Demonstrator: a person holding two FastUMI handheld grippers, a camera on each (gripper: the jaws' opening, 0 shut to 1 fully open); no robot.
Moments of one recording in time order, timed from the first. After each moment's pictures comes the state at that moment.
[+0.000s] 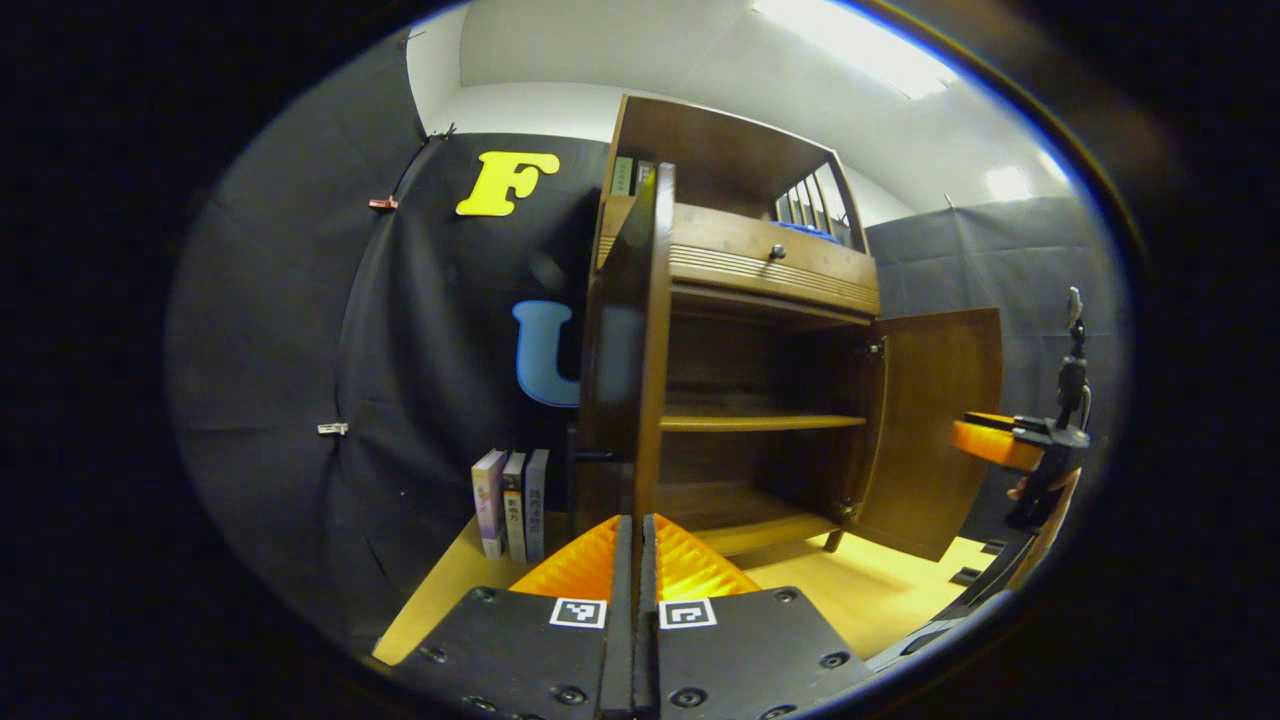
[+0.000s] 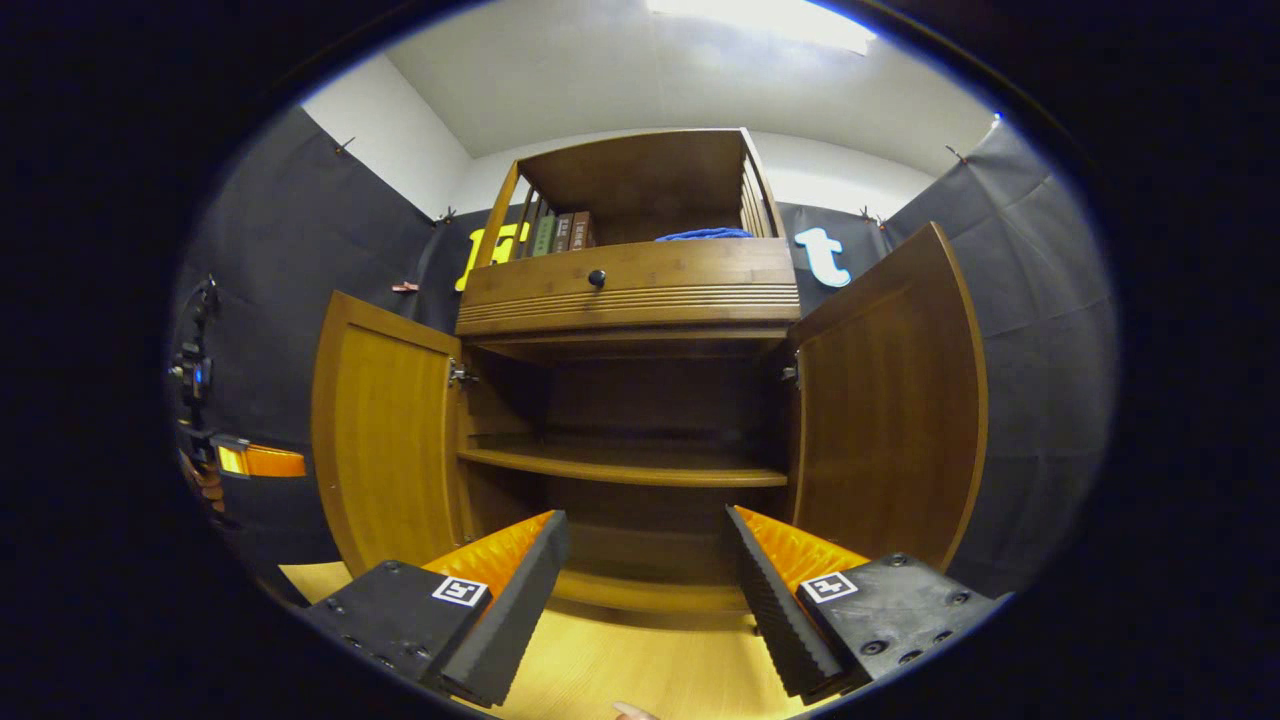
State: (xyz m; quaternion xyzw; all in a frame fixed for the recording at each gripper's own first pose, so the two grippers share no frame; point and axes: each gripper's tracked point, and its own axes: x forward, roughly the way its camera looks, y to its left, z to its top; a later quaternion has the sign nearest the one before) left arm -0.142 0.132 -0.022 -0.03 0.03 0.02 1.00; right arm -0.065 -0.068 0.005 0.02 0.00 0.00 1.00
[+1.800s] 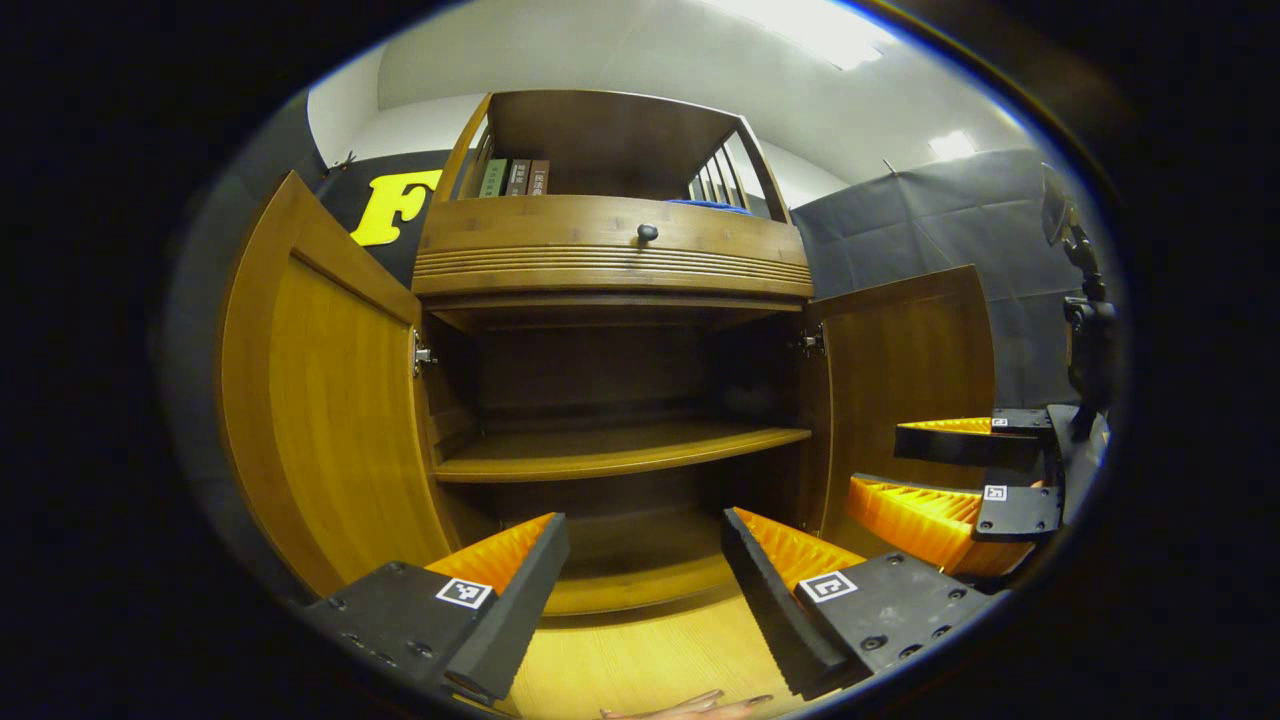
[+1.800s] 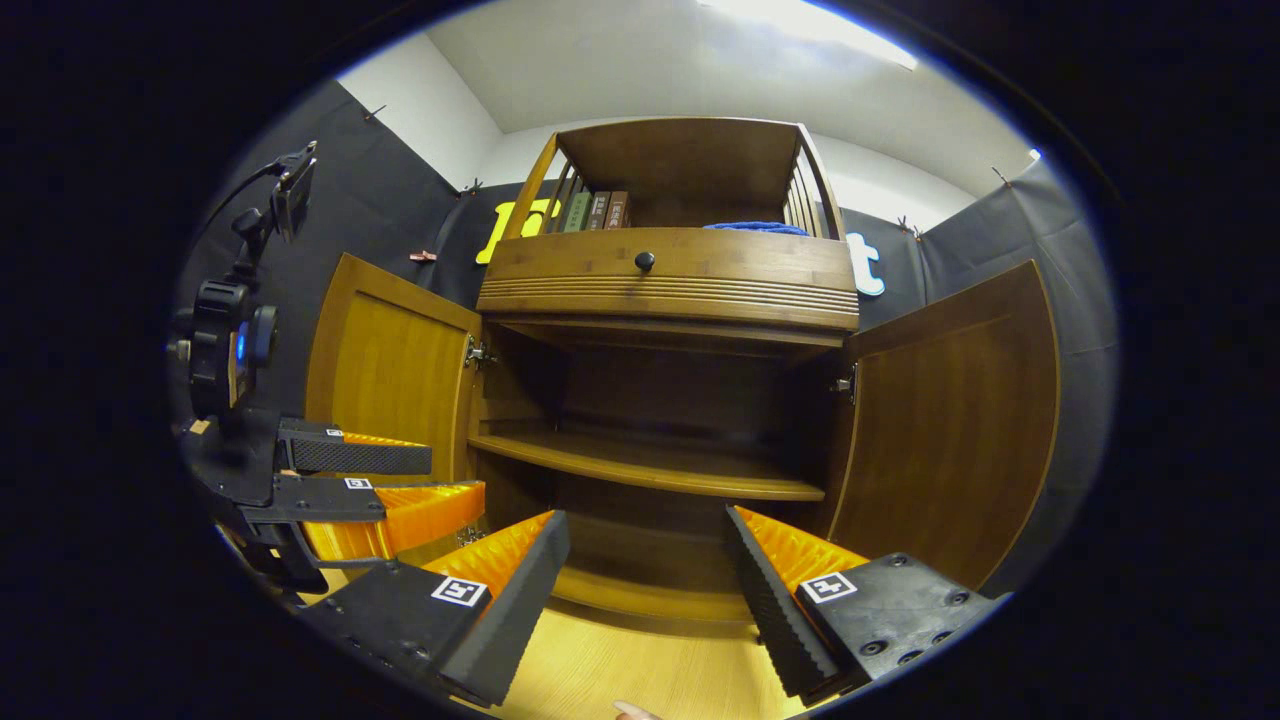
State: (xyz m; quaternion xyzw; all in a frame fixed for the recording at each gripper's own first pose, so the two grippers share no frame) left arm -0.016 -0.012 -0.014 0.03 0.03 -0.04 1.00; right arm -0.030 -0.024 0.001 -0.01 0.02 0.03 1.00
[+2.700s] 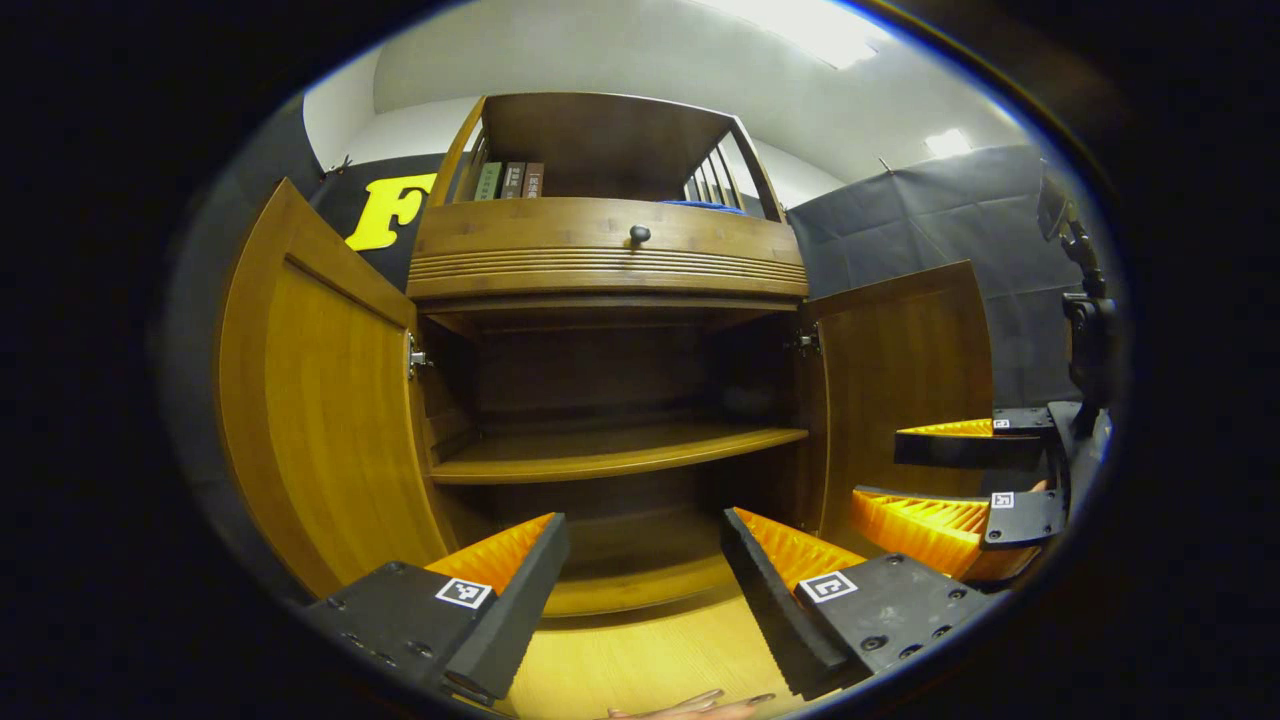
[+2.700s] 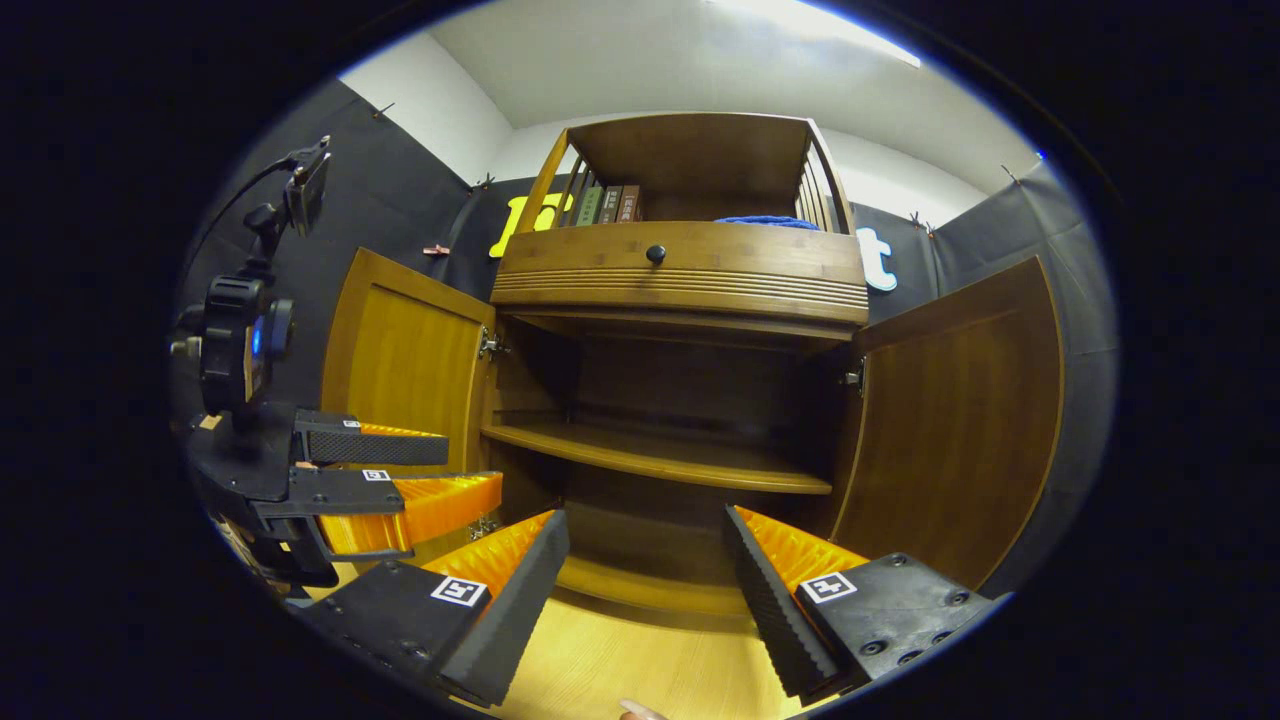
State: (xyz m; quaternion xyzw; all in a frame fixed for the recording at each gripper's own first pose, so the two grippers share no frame) left arm -0.016 -0.022 -0.016 0.03 0.03 -0.04 1.00; right arm -0.040 -0.023 -0.004 -0.01 0.04 0.05 1.00
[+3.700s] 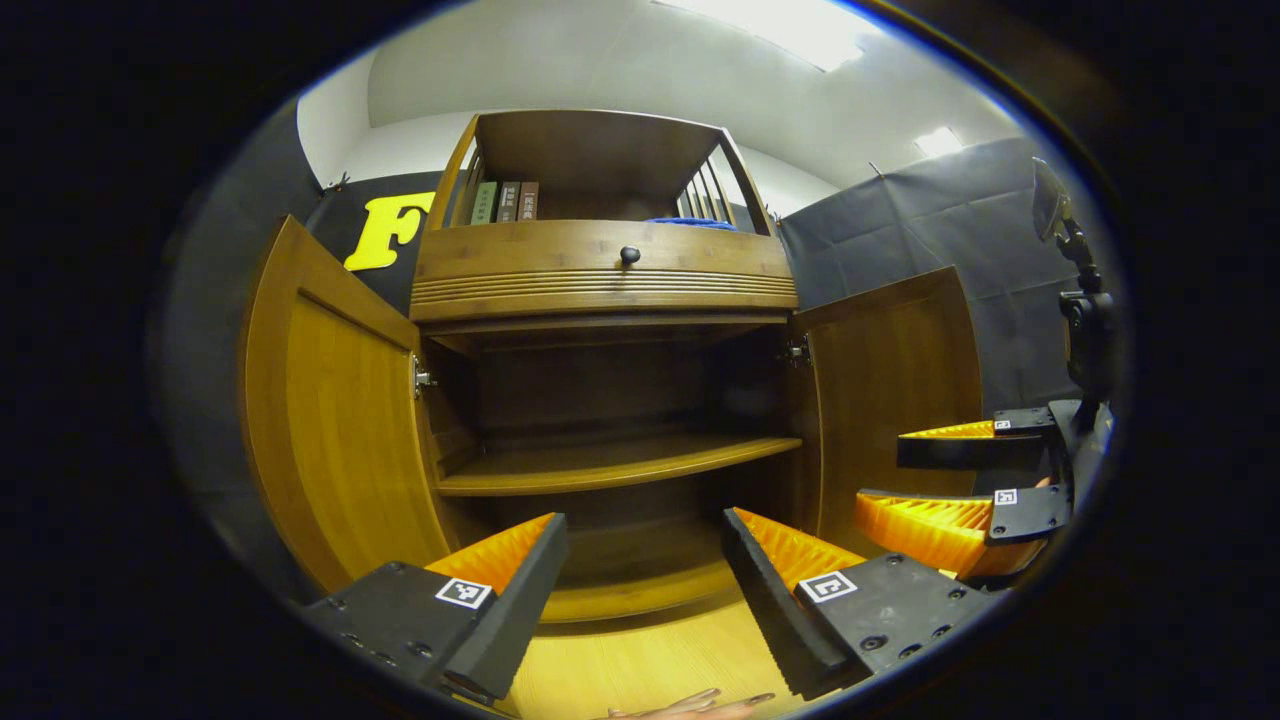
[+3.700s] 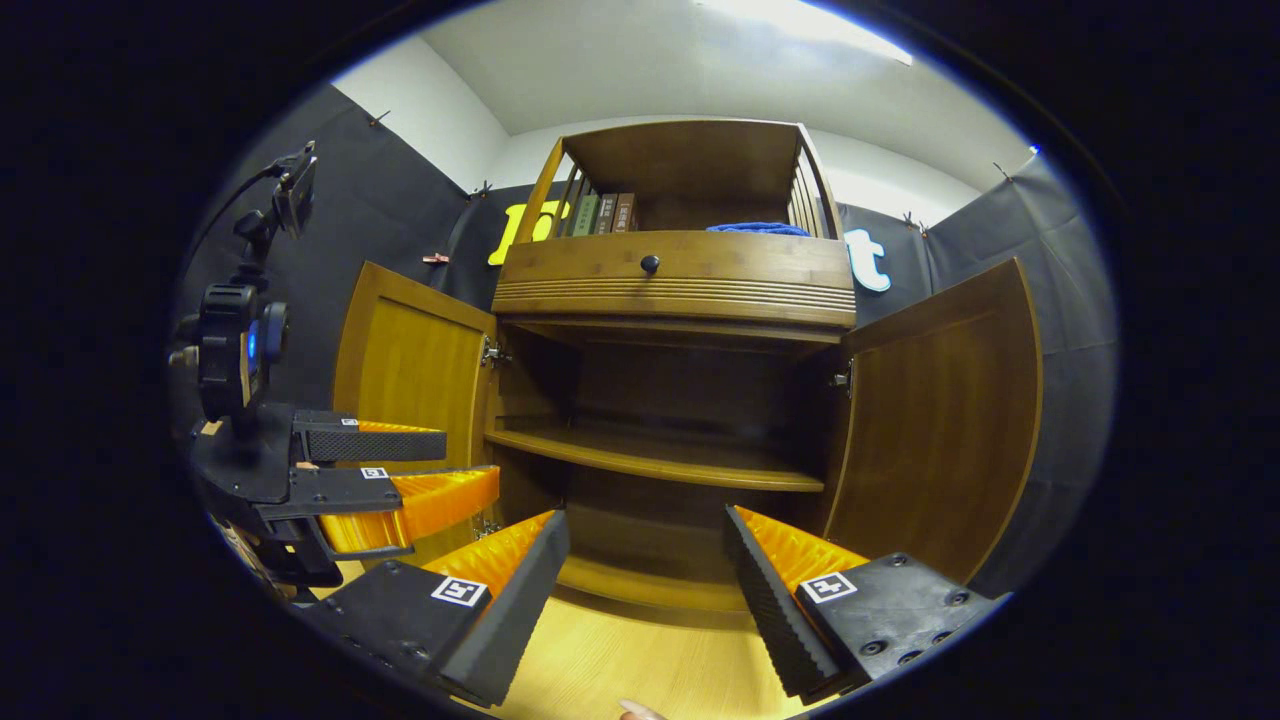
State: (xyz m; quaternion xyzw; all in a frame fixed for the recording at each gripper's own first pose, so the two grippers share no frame) left arm -0.028 -0.028 -0.006 0.05 0.01 -0.04 1.00; right arm -0.056 -0.028 0.004 -0.01 0.03 0.05 1.00
